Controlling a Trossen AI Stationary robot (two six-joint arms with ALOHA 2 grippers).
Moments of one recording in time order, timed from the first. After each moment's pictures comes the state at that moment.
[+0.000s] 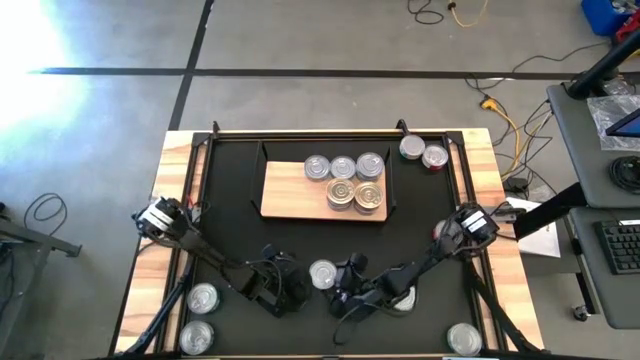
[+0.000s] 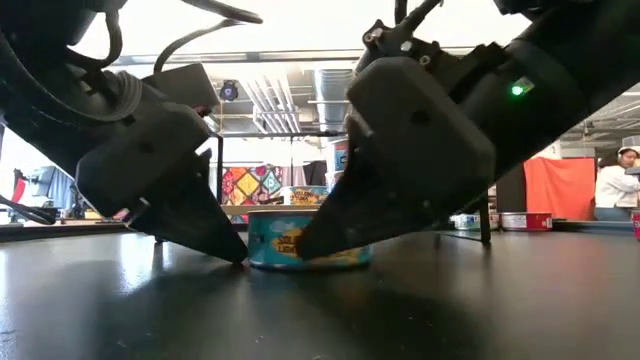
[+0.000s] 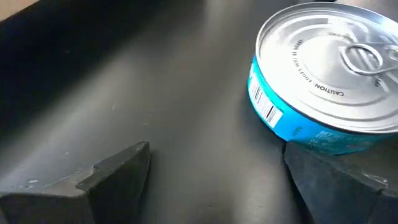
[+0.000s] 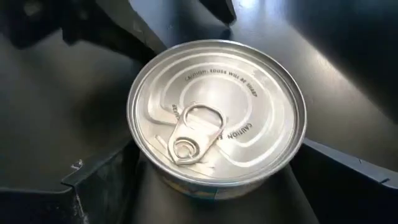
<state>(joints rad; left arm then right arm) -0.60 1.92 0.93 -0.14 -0.77 -1.03 0.55 2.11 1.13 0.14 0.70 0.66</state>
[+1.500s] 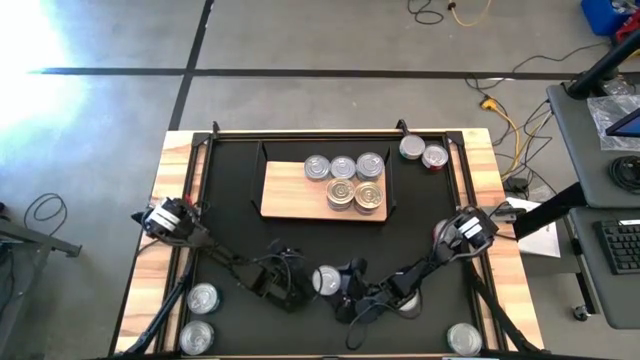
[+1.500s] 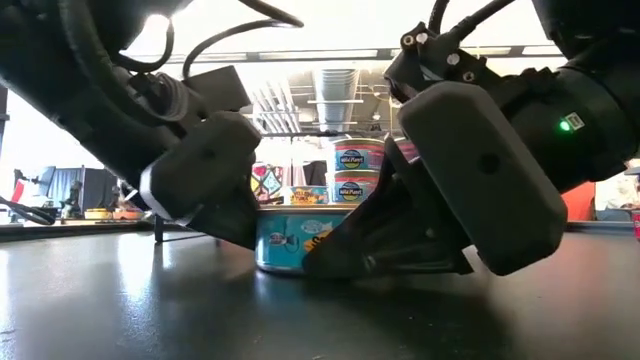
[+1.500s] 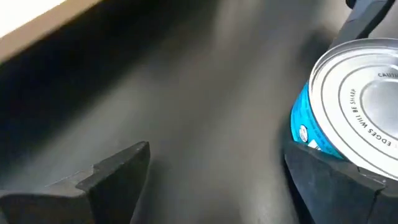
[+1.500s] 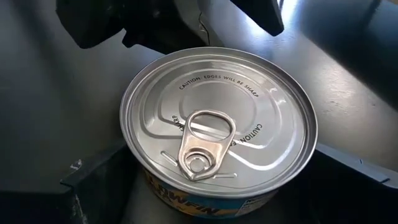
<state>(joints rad) -0.54 1.96 0.99 -0.13 -0.80 -0.97 0.55 2.17 1.03 0.47 0.75 0.50</state>
